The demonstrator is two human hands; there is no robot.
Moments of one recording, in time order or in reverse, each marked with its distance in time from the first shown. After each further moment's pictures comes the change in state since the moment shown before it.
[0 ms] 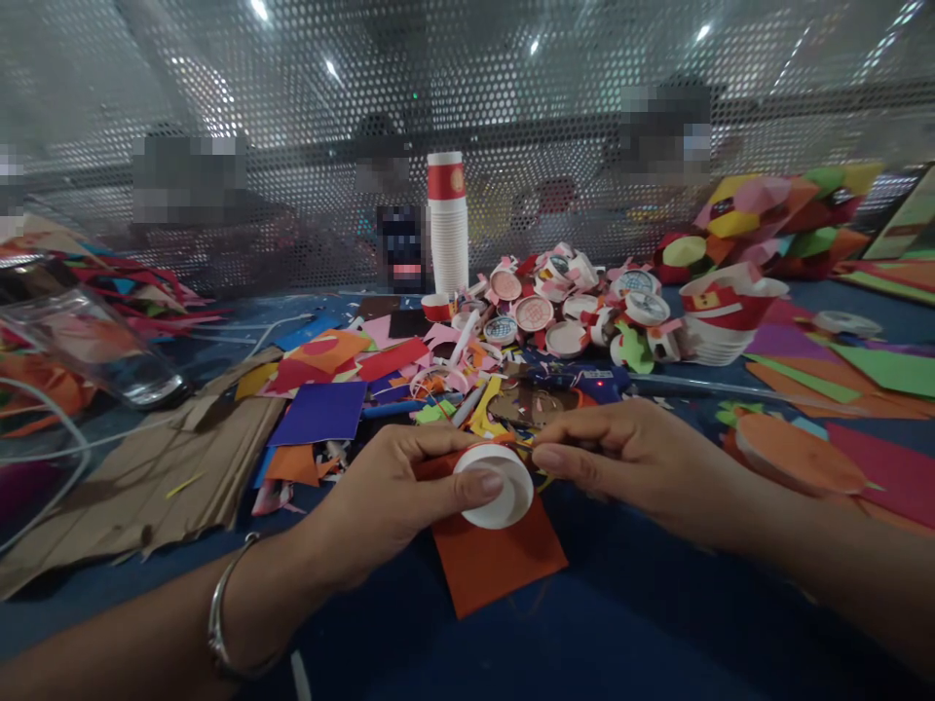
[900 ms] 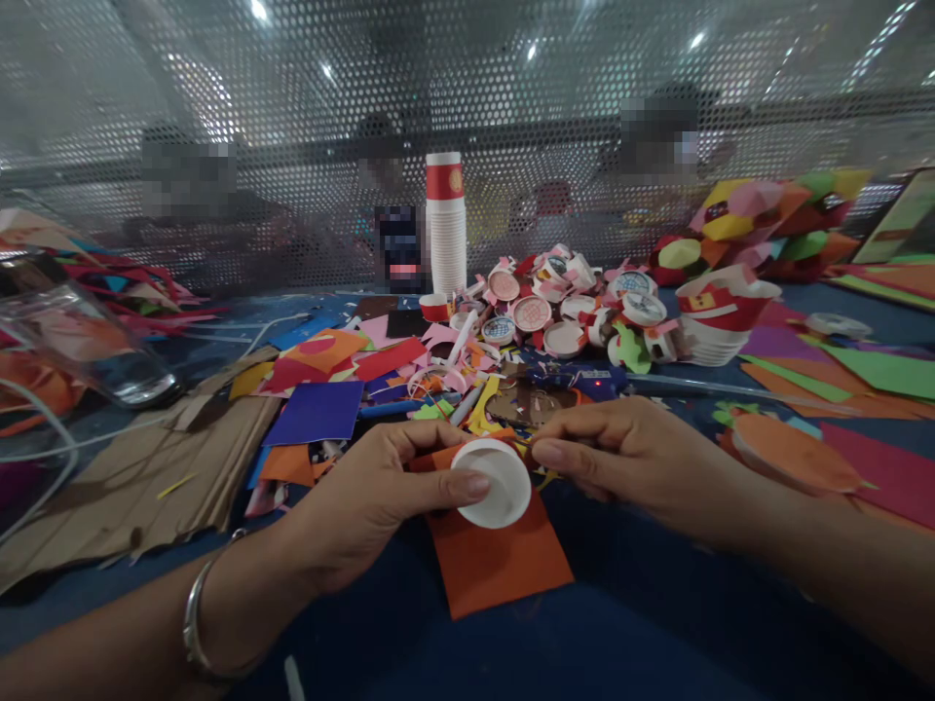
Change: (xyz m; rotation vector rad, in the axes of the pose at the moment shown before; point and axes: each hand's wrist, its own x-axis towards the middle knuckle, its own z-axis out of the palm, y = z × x) left_hand -0.002 -0.005 -0.006 -0.221 0.016 -0.119; right_hand 0.000 -0.002 0.000 0.061 -0.018 0.062
